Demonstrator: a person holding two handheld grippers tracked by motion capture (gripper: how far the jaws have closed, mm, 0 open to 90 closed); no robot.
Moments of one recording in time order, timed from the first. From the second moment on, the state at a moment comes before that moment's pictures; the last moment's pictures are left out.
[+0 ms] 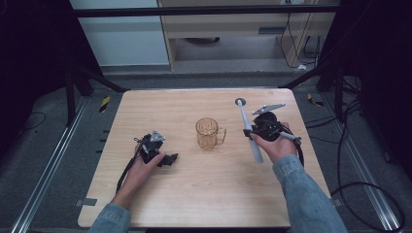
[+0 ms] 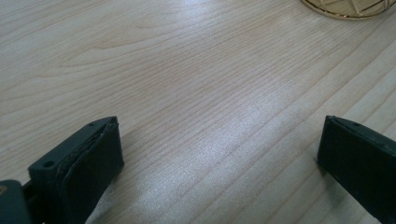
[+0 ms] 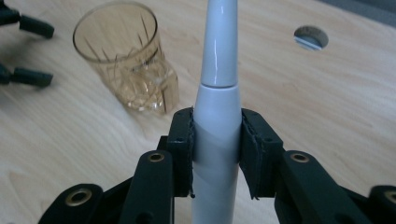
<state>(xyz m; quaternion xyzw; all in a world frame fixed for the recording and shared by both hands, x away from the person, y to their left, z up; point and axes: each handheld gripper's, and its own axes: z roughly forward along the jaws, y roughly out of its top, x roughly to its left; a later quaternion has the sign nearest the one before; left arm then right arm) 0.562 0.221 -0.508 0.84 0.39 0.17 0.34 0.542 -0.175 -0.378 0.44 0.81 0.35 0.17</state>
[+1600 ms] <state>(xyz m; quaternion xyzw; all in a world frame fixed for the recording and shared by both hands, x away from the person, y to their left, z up) 0.562 0.221 -0.508 0.84 0.39 0.17 0.34 0.576 -0.138 -0.339 0.44 0.76 0.42 0.23</state>
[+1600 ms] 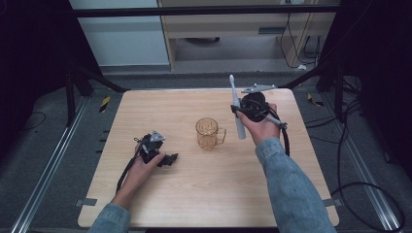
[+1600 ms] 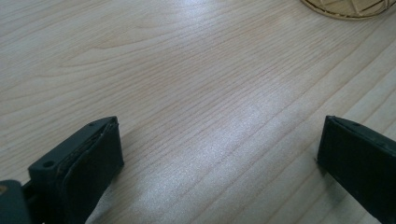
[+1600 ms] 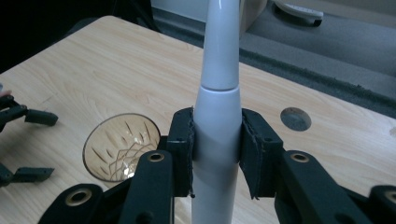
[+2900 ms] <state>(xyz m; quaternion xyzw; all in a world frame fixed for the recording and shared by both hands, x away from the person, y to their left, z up) 0.562 0.221 -0.508 0.84 0.39 0.17 0.35 0.601 -0.091 -0.311 0.42 0.73 0.47 0.28</state>
